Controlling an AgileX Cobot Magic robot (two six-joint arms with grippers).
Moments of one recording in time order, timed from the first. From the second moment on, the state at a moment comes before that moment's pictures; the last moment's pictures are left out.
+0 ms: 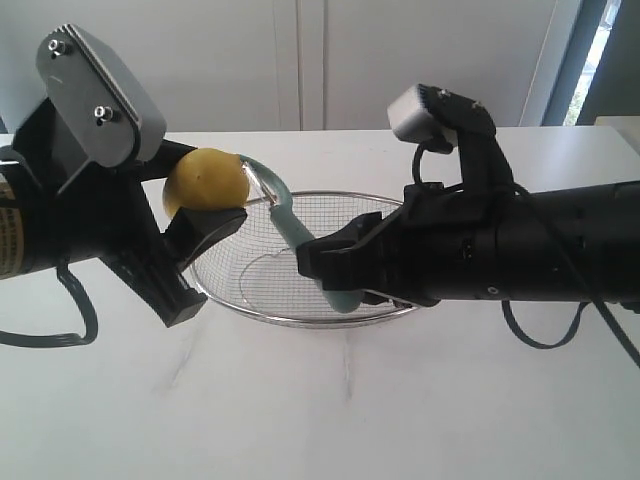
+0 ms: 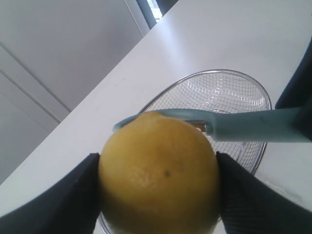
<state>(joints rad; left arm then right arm) -0.78 1.09 -0.68 1.14 0.03 -0.73 0.55 1.26 -0.71 1.46 0.50 -1.15</state>
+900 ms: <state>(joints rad) -0.78 1.09 -0.68 1.14 0.03 -0.73 0.55 1.25 -0.71 1.48 0.51 -1.14</state>
